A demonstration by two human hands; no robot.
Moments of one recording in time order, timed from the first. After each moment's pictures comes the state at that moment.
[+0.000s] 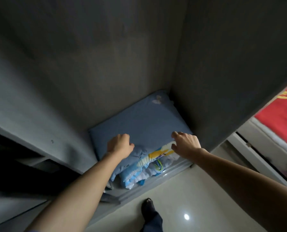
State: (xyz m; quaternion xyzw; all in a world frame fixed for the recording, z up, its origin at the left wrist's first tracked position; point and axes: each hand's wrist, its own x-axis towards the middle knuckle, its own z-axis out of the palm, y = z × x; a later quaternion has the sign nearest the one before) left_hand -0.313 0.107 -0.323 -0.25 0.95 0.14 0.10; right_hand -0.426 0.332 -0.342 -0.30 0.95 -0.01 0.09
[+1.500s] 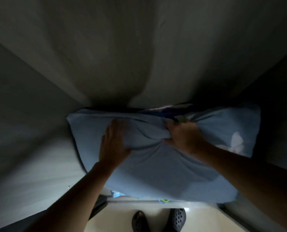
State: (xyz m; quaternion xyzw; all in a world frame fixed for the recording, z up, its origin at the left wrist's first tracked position) left_hand -0.494 -0.015 -0.544 -0.42 0.90 0.13 0.07; right_hand -0.713 0.116 -0.547 -0.61 0.79 -0.04 -0.02
